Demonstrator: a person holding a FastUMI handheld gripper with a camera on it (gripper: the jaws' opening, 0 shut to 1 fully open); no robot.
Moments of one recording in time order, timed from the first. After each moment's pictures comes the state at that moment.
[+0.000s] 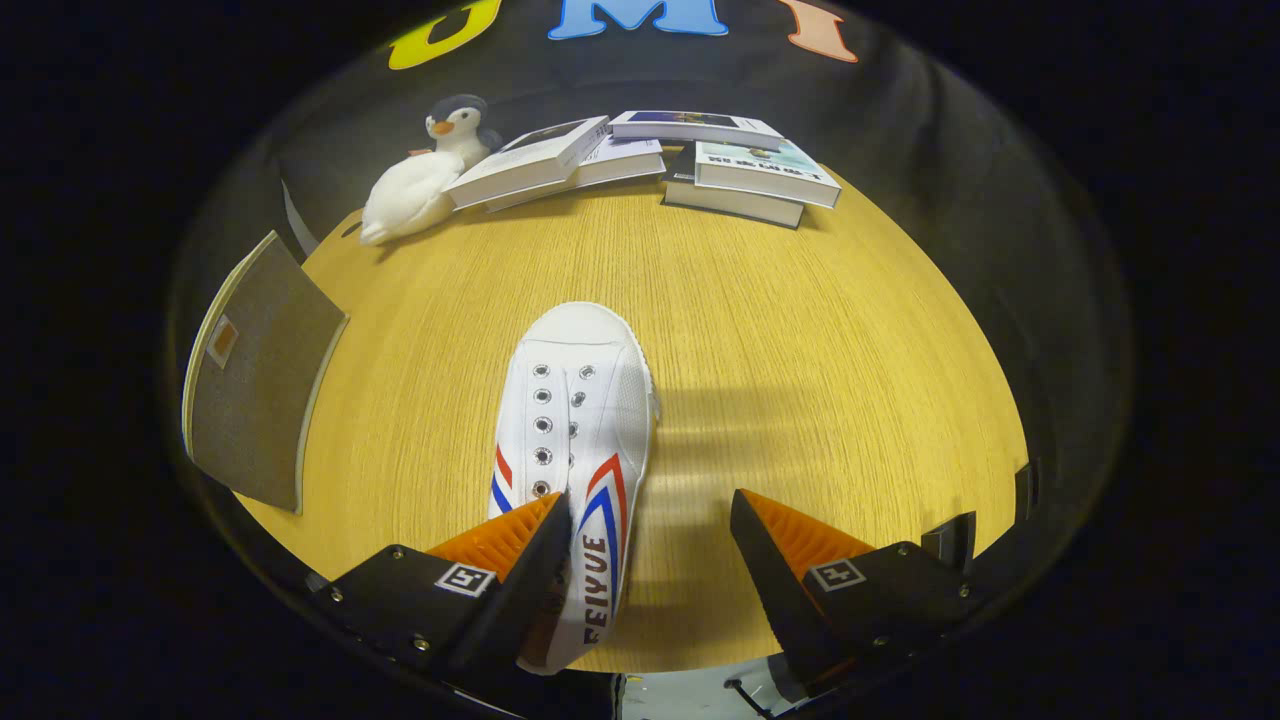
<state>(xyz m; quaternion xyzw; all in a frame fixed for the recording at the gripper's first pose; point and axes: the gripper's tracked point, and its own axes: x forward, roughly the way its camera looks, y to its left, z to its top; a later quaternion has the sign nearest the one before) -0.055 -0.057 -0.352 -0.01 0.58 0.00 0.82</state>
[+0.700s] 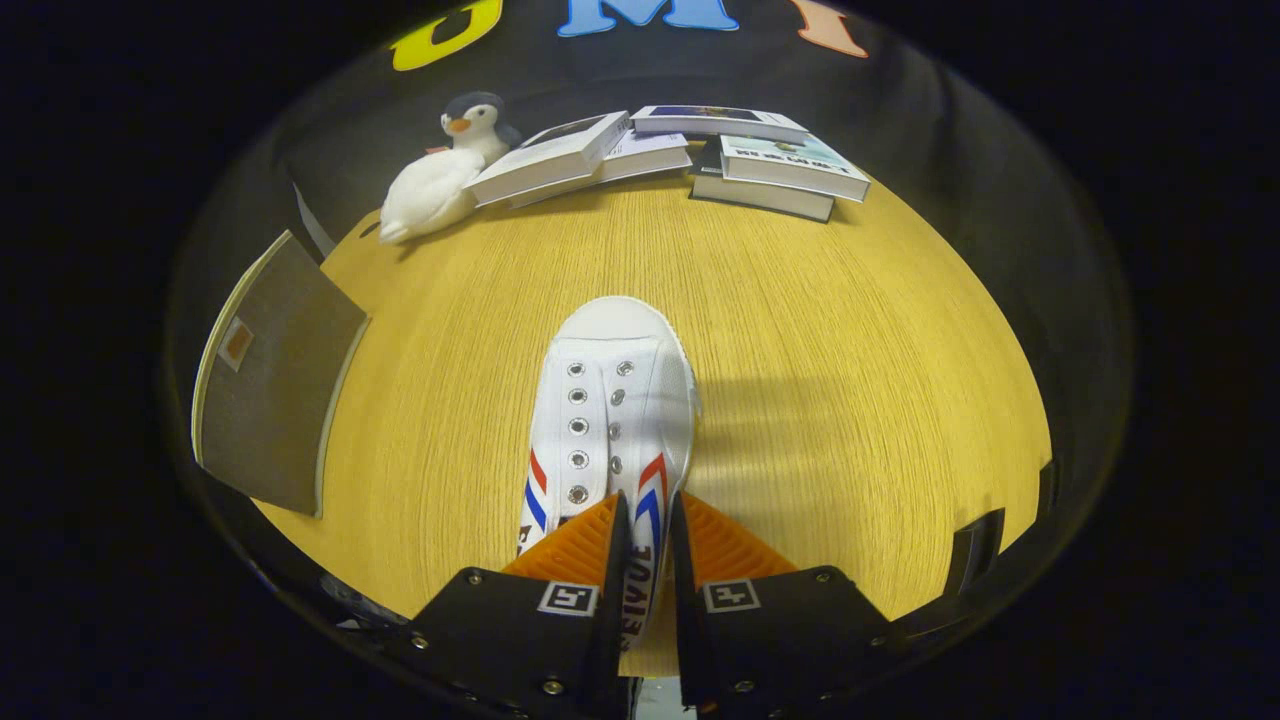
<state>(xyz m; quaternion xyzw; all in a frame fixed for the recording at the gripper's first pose) -0.050 -0.046 -0.365 0.01 0.56 0.00 0.82</state>
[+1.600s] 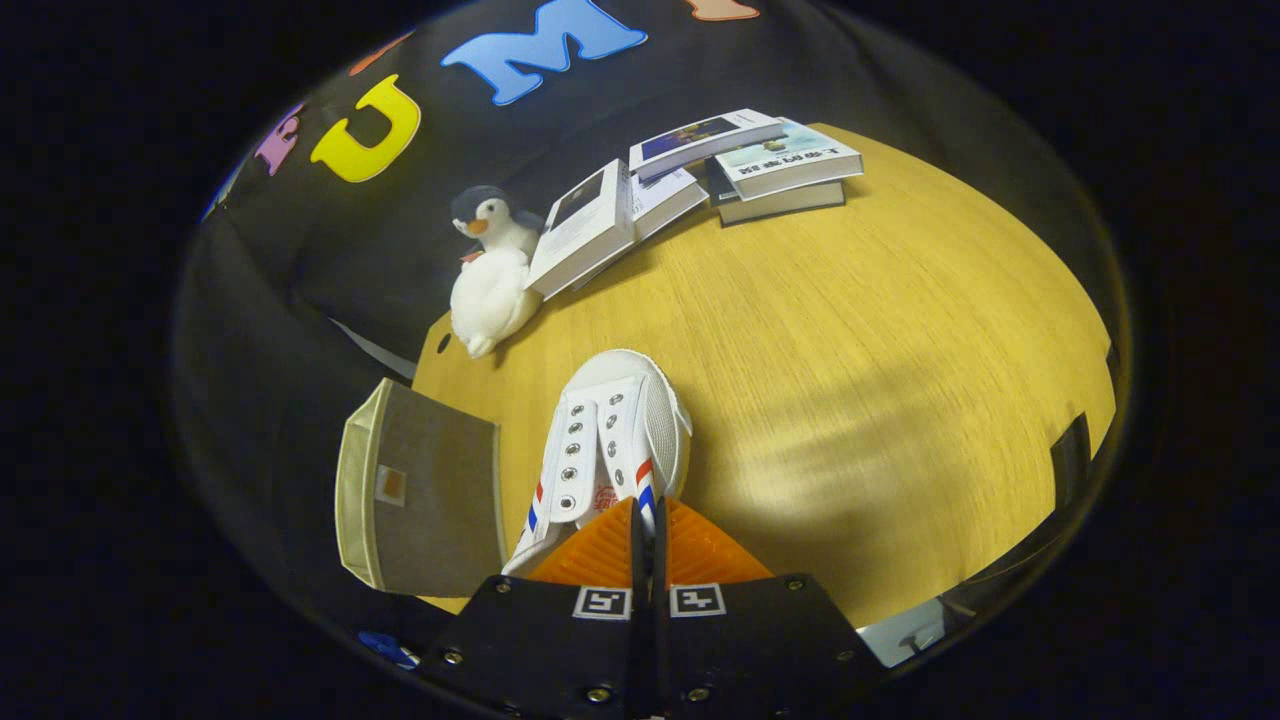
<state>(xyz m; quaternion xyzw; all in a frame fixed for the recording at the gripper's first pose) -0.025 0.049 -0.277 0.26 0.54 0.05 0.80</state>
